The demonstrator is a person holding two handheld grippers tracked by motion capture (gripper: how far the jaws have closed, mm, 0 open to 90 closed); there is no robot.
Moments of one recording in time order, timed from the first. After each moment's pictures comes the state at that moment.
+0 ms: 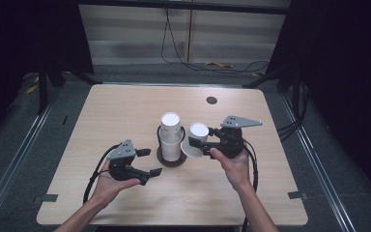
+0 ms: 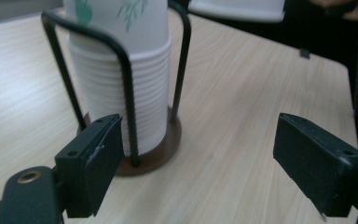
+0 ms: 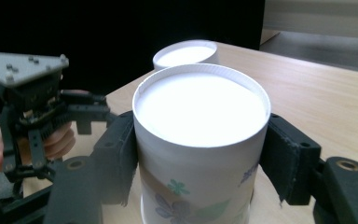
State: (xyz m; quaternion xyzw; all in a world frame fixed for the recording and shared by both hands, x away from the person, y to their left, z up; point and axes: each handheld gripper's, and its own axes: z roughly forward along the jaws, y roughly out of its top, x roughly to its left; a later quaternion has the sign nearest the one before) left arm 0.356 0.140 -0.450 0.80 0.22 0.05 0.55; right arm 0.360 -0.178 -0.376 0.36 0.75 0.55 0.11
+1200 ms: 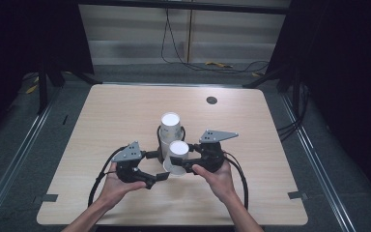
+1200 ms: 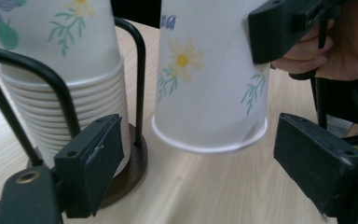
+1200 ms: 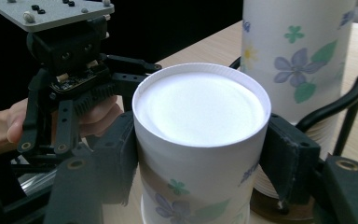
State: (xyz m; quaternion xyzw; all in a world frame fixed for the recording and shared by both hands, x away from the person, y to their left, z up) left arm 0.350 0.126 -0.456 0.79 0.18 0.02 0.58; right arm 0.346 -0.134 -0.408 0.31 0.78 0.55 0.05
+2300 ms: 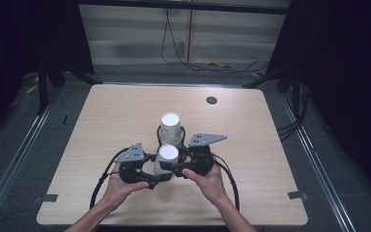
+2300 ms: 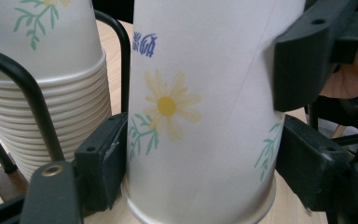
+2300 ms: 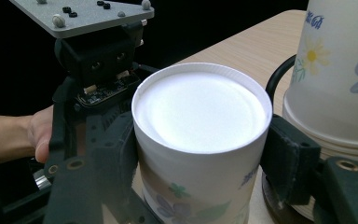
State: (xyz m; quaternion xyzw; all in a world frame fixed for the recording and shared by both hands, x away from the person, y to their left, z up) left arm 0.351 0.121 -0.461 0.79 0.18 0.01 0.59; right arm 0.343 -0.110 -0.414 0.29 0.78 0.55 0.03
